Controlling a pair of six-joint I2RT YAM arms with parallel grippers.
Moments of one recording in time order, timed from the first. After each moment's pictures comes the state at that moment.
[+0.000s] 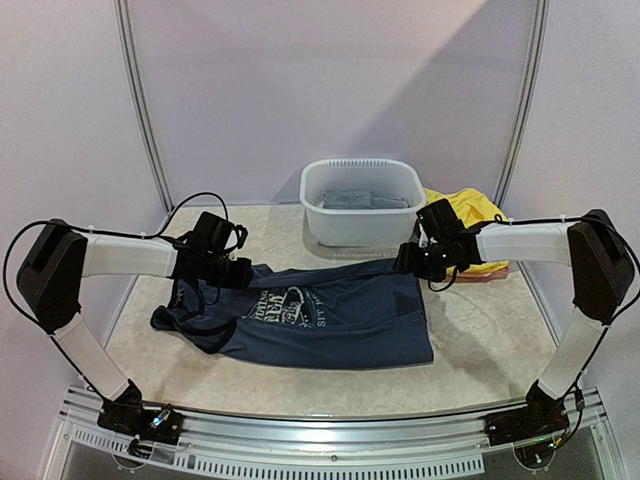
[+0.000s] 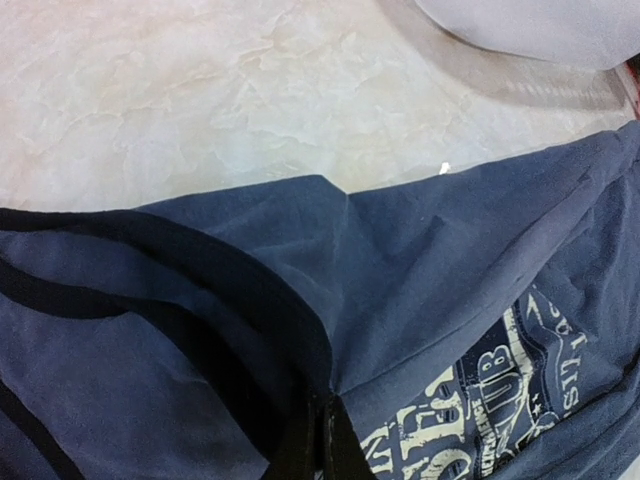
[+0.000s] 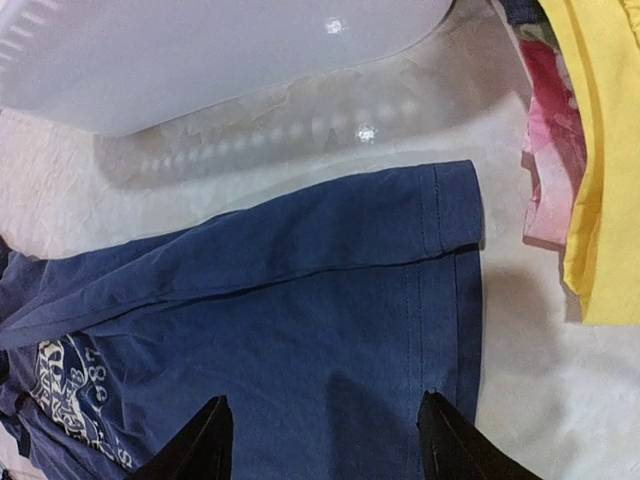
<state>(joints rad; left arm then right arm) -0.50 1.65 0.91 -0.15 -0.01 -0.33 0.54 1.74 1.11 -0.27 0.03 0.66</state>
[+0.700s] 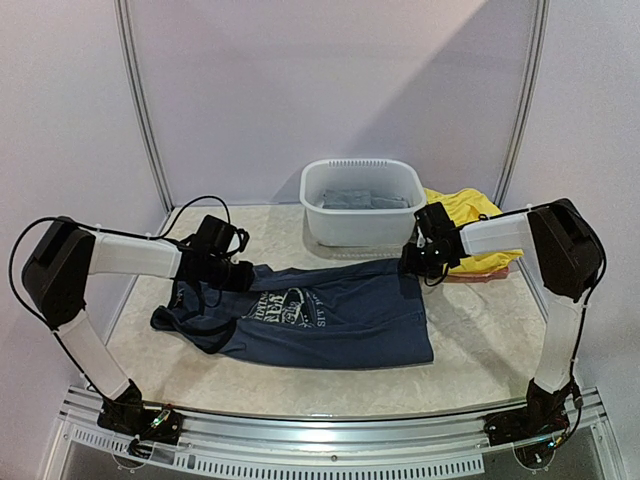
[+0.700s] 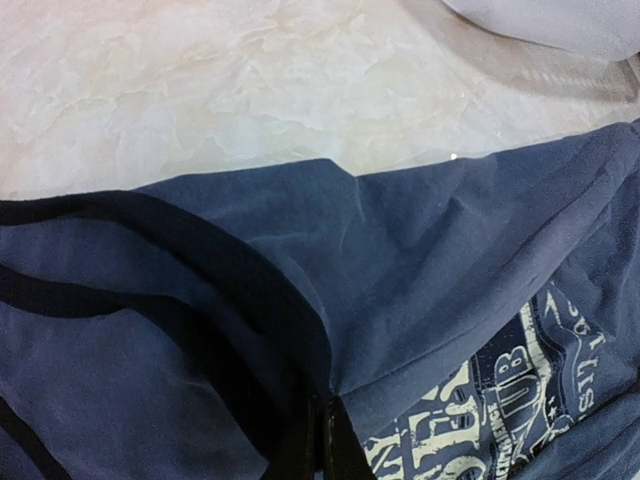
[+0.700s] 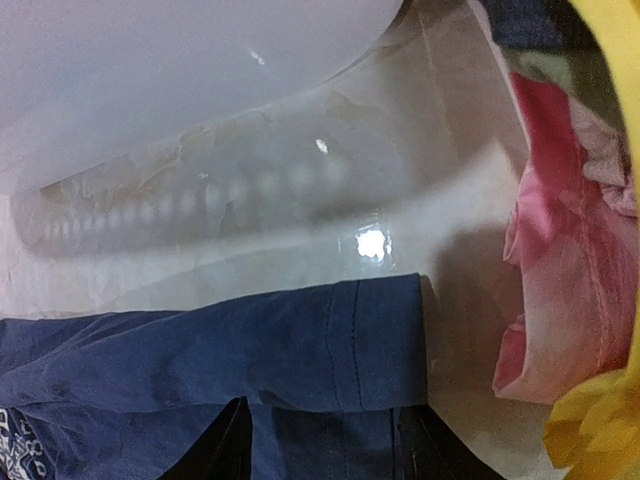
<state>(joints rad) -0.50 1.69 0.91 -0.13 -0.02 -0.33 0.45 1.98 1.23 -0.21 0.02 0.59</state>
